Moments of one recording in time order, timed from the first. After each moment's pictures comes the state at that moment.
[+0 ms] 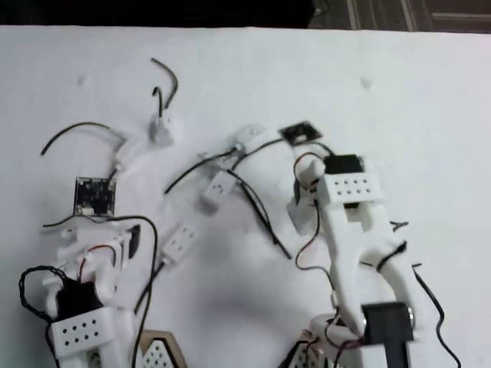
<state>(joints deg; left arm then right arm) -23.8 -84.9 90.1 53.1 -19.7 -9.5 -12.1 32.9 77.8 18.9</state>
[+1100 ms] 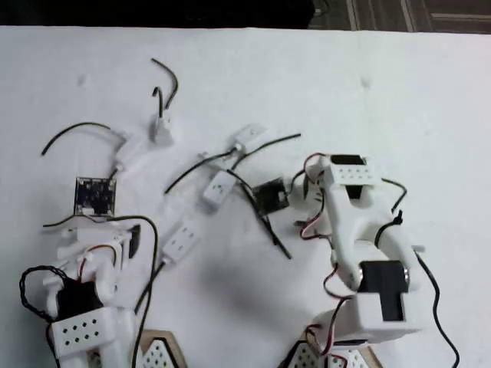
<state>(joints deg) -23.8 -84.9 90.1 53.1 -19.7 -4.6 0.6 32.5 65.4 104.2</state>
